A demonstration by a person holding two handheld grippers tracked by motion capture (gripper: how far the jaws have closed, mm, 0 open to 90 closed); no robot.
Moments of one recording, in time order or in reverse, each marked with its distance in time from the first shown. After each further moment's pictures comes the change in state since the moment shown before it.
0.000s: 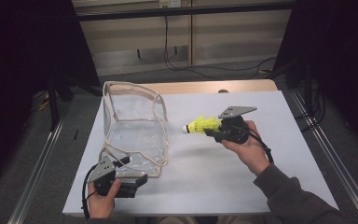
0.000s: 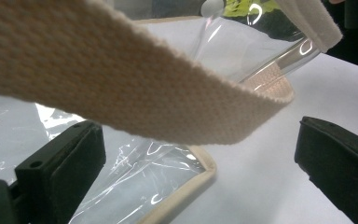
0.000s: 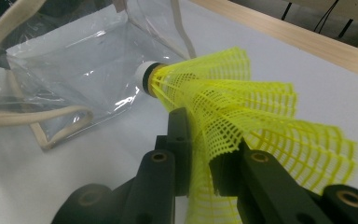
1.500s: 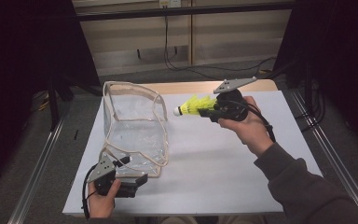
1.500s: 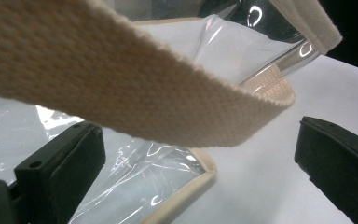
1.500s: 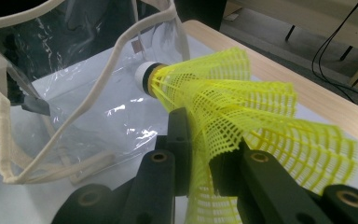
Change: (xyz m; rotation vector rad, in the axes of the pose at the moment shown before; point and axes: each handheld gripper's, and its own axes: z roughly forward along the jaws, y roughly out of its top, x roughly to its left) left arm 0.001 0.000 0.000 -0.002 -0.002 -0.002; right arm 0.009 0.075 -0.028 -0.021 0.023 -0.046
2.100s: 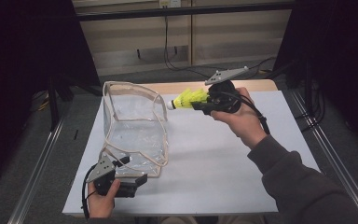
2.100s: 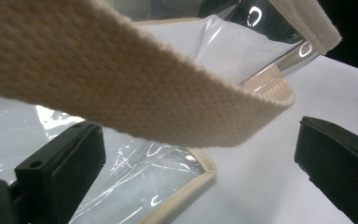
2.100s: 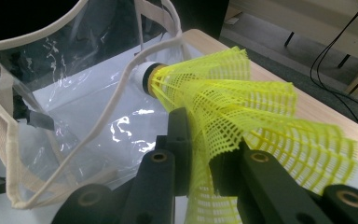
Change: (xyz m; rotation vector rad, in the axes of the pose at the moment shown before) left arm 0.001 0.000 0.000 0.001 -0.002 0.000; right arm 0.008 0.028 0.004 0.002 -0.004 -0.019
